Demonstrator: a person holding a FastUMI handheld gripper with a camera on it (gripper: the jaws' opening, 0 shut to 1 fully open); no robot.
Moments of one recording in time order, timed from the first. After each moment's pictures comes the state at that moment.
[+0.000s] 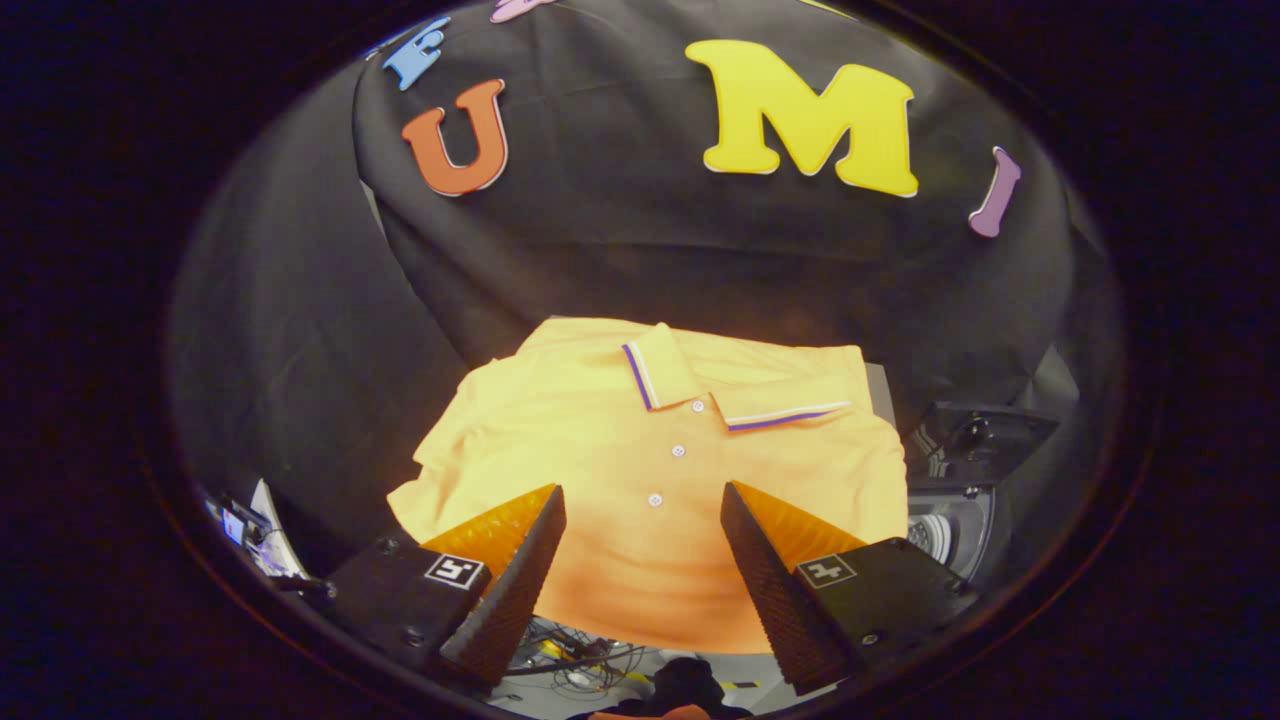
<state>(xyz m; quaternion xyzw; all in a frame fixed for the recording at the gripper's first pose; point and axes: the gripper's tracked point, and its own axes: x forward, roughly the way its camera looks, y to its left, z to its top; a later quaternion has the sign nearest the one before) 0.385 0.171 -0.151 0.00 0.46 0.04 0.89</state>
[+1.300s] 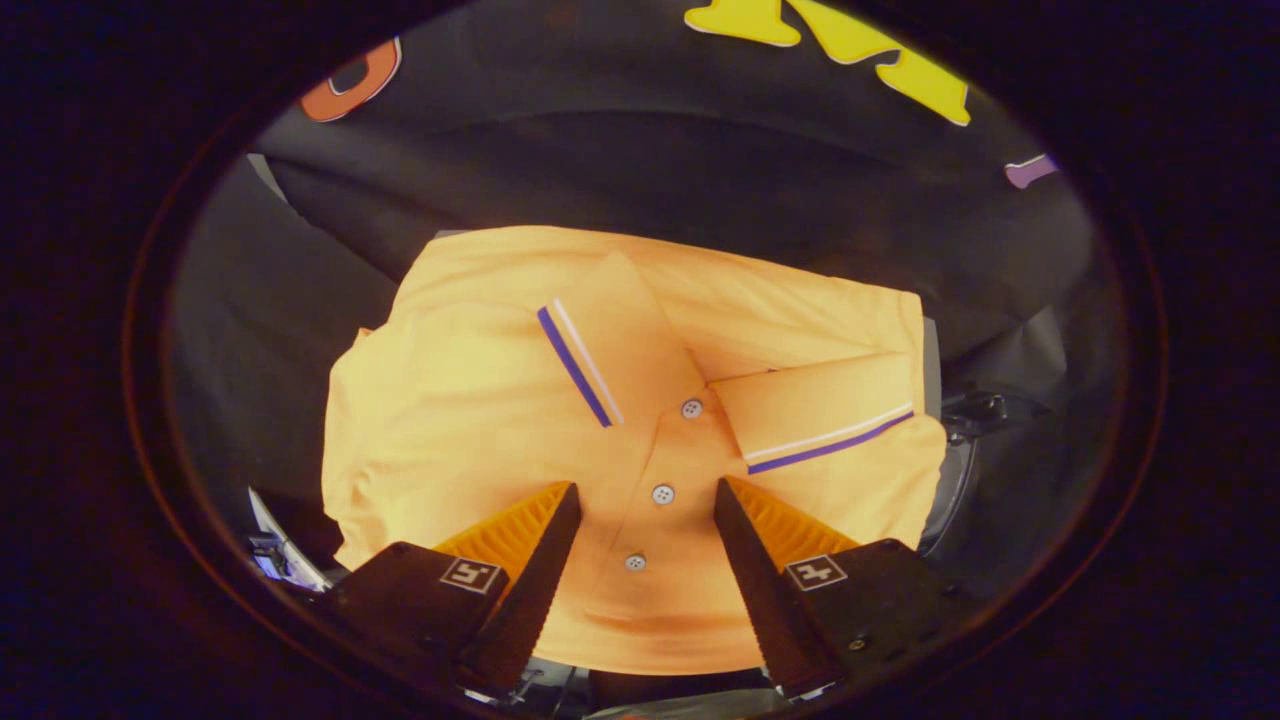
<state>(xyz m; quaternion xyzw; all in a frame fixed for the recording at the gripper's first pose) 0.432 0.154 -0.199 0.00 0.63 -0.07 0.77</state>
